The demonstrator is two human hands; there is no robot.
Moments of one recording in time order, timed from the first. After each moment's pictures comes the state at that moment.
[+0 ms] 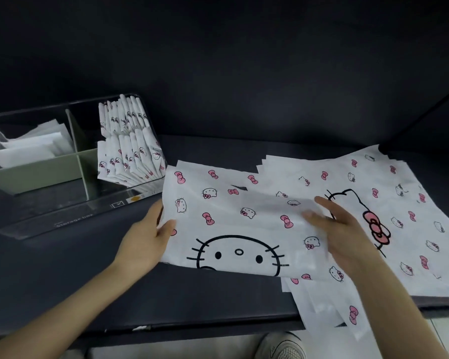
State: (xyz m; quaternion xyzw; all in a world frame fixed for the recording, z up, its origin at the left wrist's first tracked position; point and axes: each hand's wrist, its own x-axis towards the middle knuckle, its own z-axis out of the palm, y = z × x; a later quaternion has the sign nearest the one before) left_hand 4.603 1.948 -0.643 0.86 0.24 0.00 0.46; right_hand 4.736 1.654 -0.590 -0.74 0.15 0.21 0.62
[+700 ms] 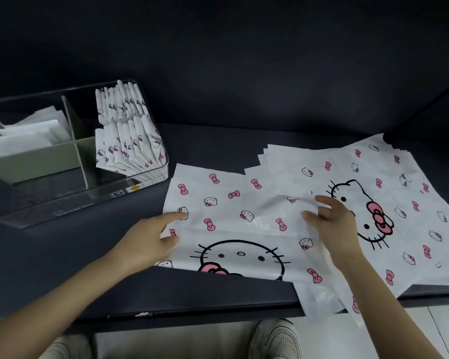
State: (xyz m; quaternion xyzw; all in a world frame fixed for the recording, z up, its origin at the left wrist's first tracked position) left_hand 4.593 1.957 -0.648 0.89 0.16 -0.14 0.41; right_hand 4.735 1.655 -0.621 -0.89 0.09 0.10 0.44
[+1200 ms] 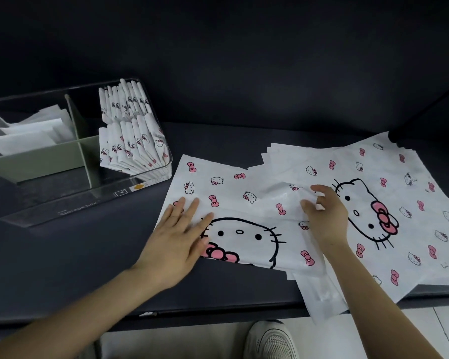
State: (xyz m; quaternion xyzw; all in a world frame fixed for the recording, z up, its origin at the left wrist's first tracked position) left_hand 4.592 1.926 -0.680 0.99 -0.02 -0.01 0.12; right_hand 4.745 1.672 -0.645 -0.89 0.07 0.02 0.44
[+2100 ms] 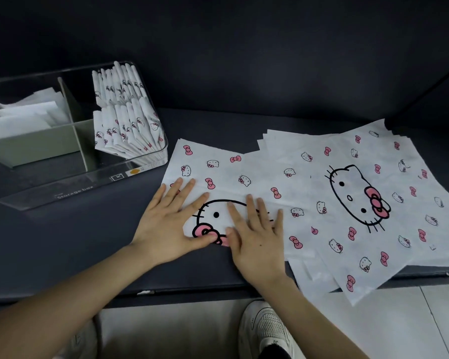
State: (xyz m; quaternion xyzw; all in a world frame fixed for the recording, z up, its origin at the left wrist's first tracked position) left_hand 4.599 1.925 -0.678 0.99 0.03 -0.05 0.12; right_hand 4.640 1.728 -0.684 -0.96 -0.27 -0.02 0.06
